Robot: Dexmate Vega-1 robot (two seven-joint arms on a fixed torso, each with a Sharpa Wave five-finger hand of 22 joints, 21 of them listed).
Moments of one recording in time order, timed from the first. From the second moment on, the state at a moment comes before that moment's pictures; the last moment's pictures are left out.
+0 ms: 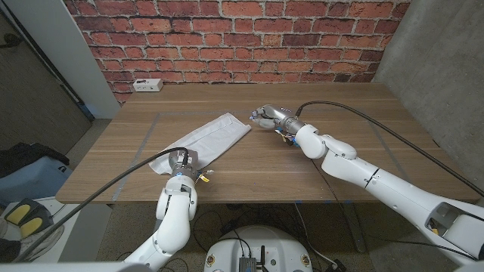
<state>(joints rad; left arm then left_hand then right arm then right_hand) 1.32 0.57 0.51 -2.05 1.72 0.72 -0.55 1.13 0.16 0.43 -0.16 0.18 0.78 0.09 0.37 0.07 0.91 -0.01 0.38 0.26 0.58 -0.06 0.22 0.18 0.31 0.05 0.32 0.20 -0.66 -0.64 -0.80 -1.71 -0.45 -0.13 -0.04 0.69 0.20 0.54 -0.10 0.18 0.68 -0.10 0.19 0.19 0.45 -0.10 0.19 0.20 0.34 -0.04 0.24 0.26 0.39 0.01 0.21 0.18</state>
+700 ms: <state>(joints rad) 1.35 0.68 0.51 -2.10 1.75 0.70 -0.40 1.13 0.16 0.41 -0.16 0.18 0.94 -0.08 0.37 0.21 1.03 -0.14 0.38 0.26 0.59 -0.05 0.22 0.18 0.31 0.04 0.33 0.20 -0.55 -0.59 -0.90 -1.63 -0.55 -0.07 0.10 0.62 0.17 0.48 -0.07 0.17 0.54 -0.13 0.17 0.19 0.34 -0.12 0.18 0.20 0.22 -0.04 0.21 0.27 0.32 0.01 0.20 0.18</state>
